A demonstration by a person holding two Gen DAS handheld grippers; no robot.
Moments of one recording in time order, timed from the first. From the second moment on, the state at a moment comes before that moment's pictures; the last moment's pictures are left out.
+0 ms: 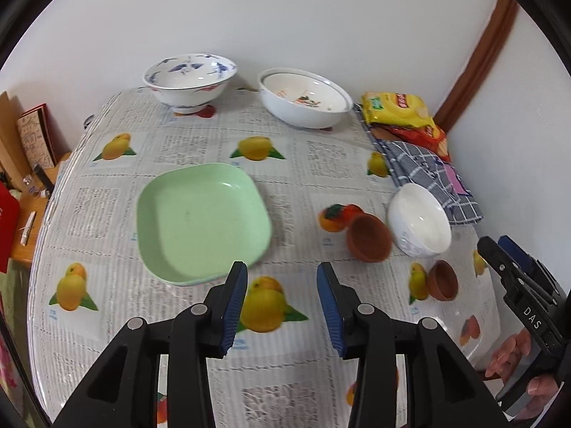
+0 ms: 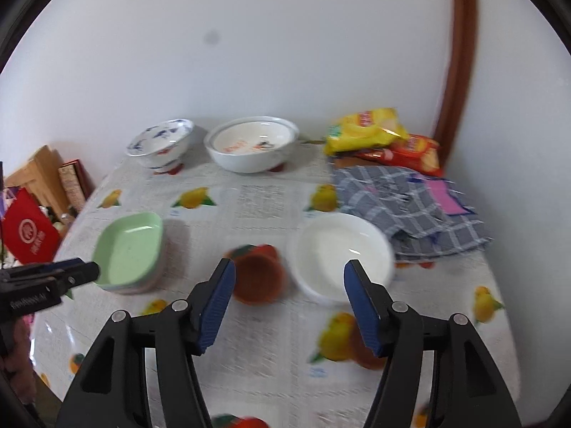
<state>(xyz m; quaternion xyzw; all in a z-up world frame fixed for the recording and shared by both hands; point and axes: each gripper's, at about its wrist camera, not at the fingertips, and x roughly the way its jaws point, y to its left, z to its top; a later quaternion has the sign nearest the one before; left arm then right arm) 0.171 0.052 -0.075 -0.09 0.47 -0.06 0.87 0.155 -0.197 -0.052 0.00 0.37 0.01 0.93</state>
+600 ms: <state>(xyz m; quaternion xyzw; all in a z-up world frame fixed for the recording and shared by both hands) 0.103 0.011 -0.052 -0.08 0.45 -0.10 0.88 0.055 -0.244 -0.037 0.07 0.34 0.00 0.94</state>
